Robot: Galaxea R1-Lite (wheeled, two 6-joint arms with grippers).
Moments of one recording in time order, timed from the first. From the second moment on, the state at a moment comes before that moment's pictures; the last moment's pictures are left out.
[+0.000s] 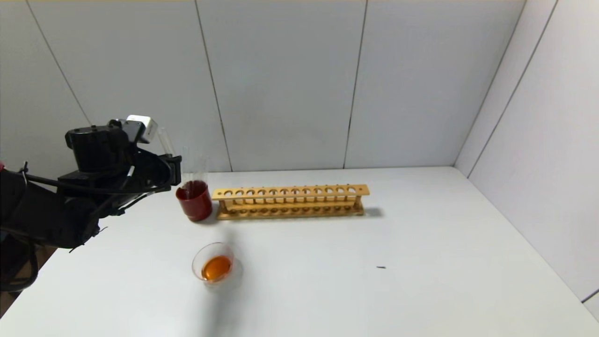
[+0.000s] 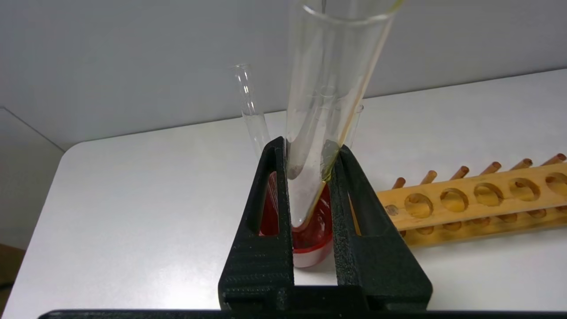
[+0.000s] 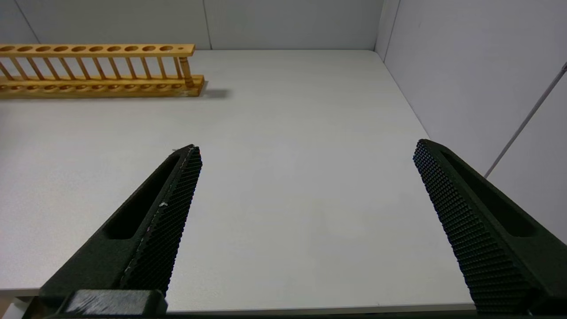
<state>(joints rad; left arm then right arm) -0.06 1.86 -0.82 -0.88 -0.02 0.07 0.00 0.00 0.00 0.00 0.01 0.00</state>
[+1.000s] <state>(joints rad) -0.05 2.00 -0.80 -0.99 -0.01 0.03 0.00 0.00 0.00 0.00 0.01 0.00</state>
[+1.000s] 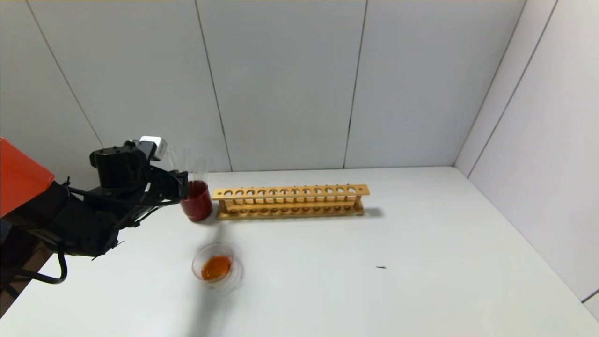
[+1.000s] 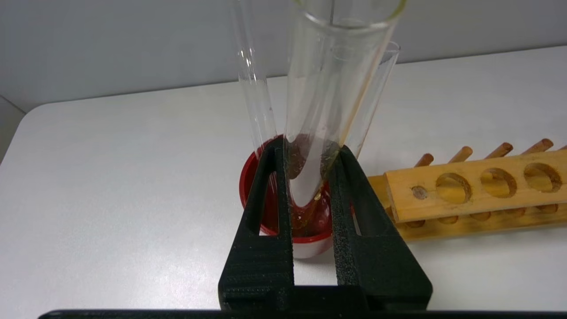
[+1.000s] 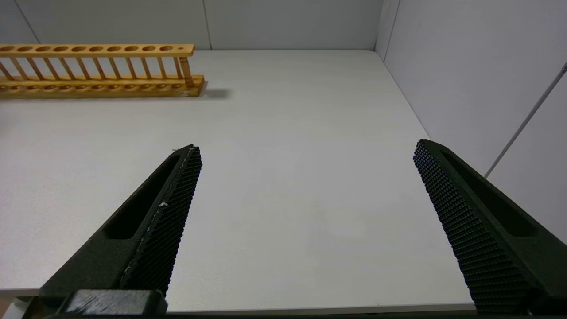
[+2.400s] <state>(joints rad) -0.04 2.08 -0.76 -1.03 -0.02 0.00 0.00 0.00 0.00 0.00 0.01 0.00</state>
